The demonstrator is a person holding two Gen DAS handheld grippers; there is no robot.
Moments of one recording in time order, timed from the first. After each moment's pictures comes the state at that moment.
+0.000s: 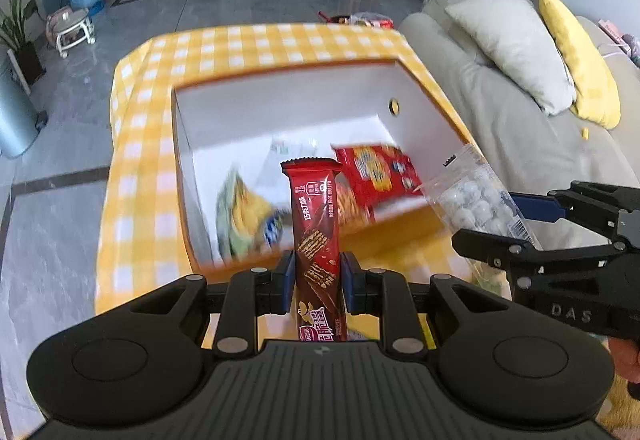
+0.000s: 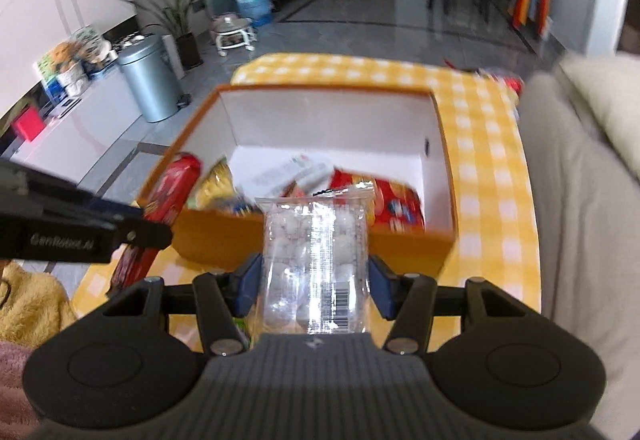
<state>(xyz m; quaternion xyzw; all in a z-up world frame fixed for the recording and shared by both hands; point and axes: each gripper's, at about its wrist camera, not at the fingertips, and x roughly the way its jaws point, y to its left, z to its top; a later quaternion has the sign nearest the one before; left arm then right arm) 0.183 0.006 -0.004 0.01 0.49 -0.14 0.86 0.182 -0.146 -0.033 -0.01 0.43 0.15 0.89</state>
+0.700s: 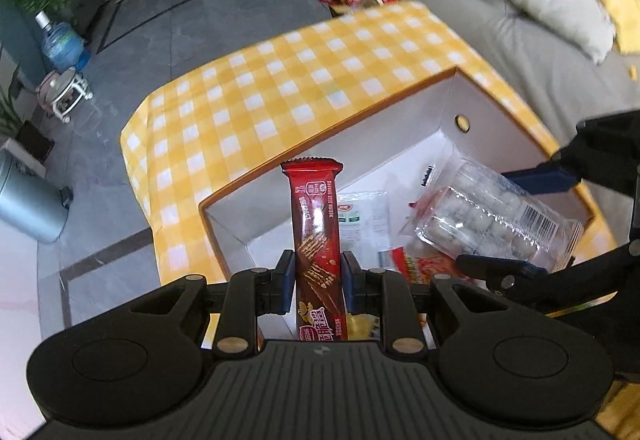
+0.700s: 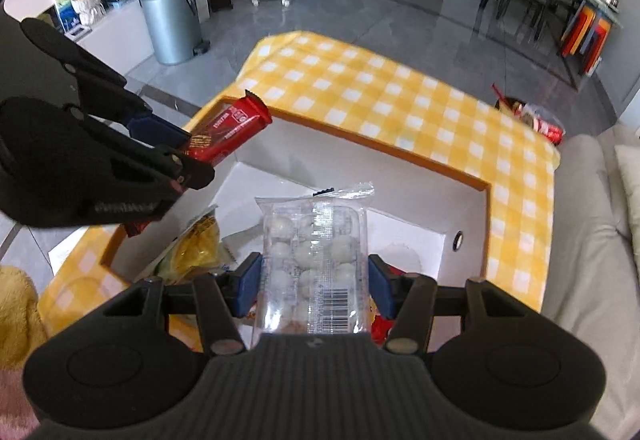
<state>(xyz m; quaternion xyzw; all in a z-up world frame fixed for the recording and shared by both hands) 0.307 -0.014 -0.014 0.18 0.51 -0.14 0.83 0.318 -0.088 -0.025 -0.12 0.48 0.19 0.85</state>
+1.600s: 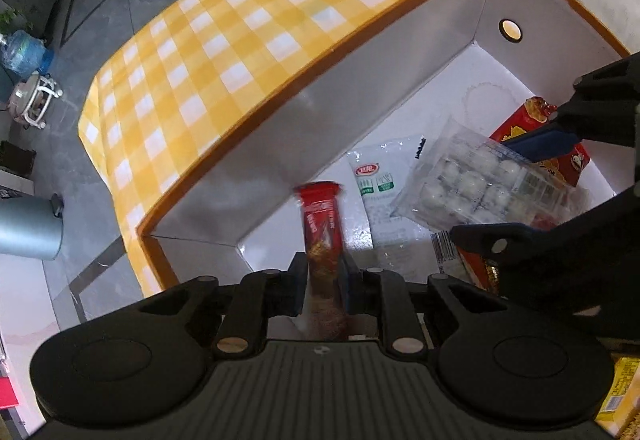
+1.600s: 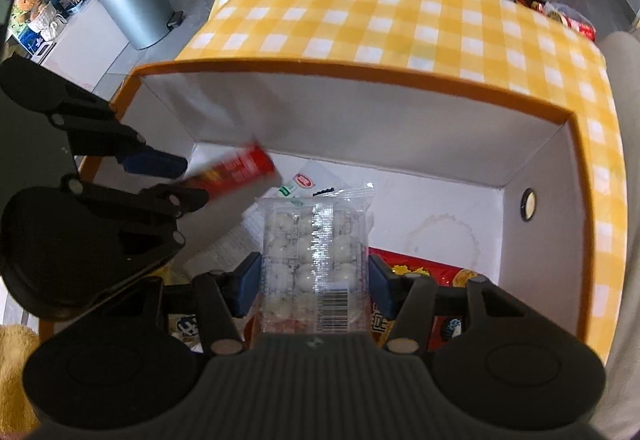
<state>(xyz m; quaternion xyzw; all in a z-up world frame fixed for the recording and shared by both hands) 0.361 -0.022 -0.099 0.26 0.58 -0.16 0.76 0.398 -0.085 -0.117 -0.02 0.58 0.16 0.80</state>
